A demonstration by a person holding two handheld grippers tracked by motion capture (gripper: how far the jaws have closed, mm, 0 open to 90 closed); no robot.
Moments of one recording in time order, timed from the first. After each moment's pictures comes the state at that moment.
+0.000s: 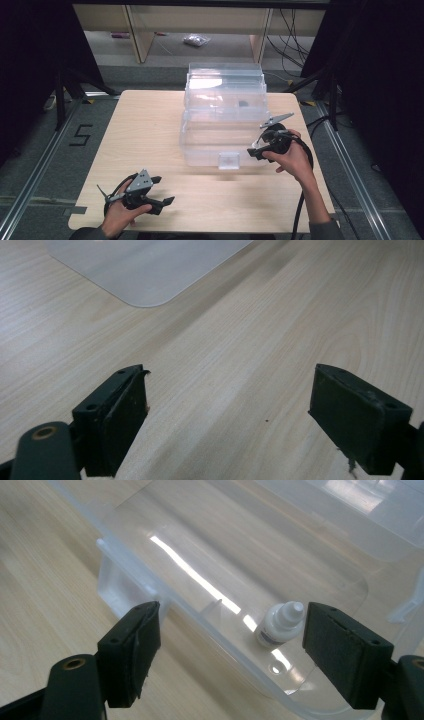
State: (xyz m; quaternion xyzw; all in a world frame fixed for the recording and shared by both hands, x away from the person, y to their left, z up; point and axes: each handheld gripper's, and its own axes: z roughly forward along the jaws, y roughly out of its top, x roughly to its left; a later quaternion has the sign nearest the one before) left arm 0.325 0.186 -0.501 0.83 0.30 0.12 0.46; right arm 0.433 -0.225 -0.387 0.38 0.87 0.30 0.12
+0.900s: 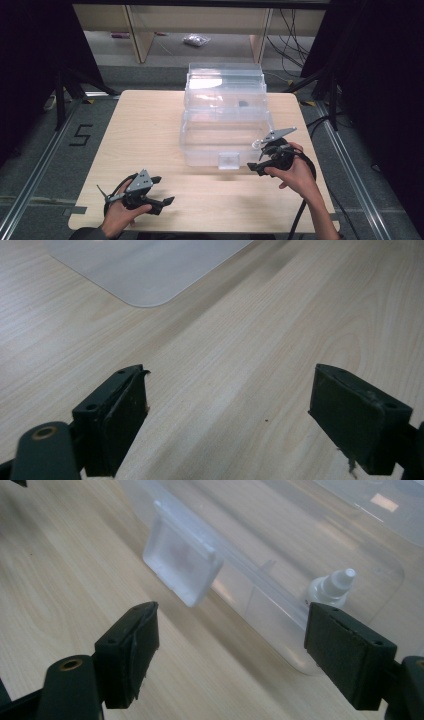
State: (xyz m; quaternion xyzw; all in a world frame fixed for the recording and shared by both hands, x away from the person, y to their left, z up) left arm 0.324 0.186 -0.501 0.83 0.30 0.12 0.46; right arm 0.394 -0.225 -0.396 0.36 0.87 0.31 0.11
